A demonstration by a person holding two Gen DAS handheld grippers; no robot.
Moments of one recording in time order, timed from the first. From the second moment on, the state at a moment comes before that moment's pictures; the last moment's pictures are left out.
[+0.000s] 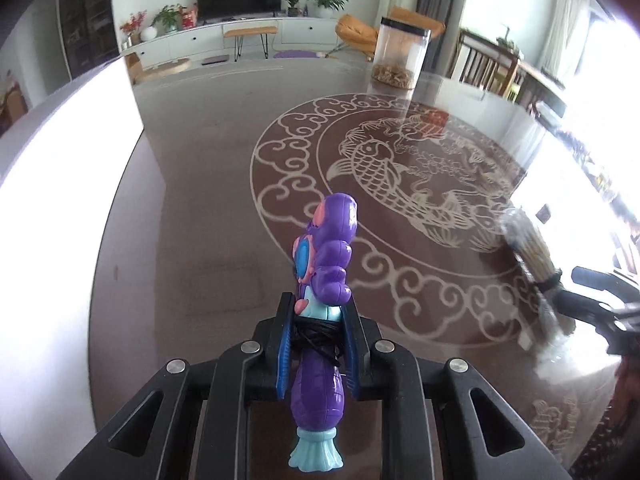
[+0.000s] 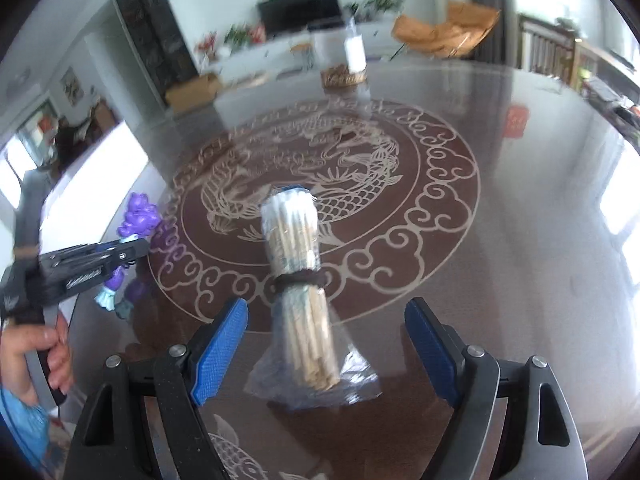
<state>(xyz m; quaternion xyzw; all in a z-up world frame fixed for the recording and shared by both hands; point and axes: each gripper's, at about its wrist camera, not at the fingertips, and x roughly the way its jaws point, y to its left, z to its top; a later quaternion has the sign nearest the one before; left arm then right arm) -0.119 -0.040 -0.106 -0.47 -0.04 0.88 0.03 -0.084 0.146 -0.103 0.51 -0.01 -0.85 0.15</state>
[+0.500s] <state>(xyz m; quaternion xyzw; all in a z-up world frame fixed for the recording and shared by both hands) -0.036 -0.069 -0.017 -0.35 -0.11 0.92 0.08 -0.075 0.091 -0.055 0.49 0.06 -0.85 0.17</state>
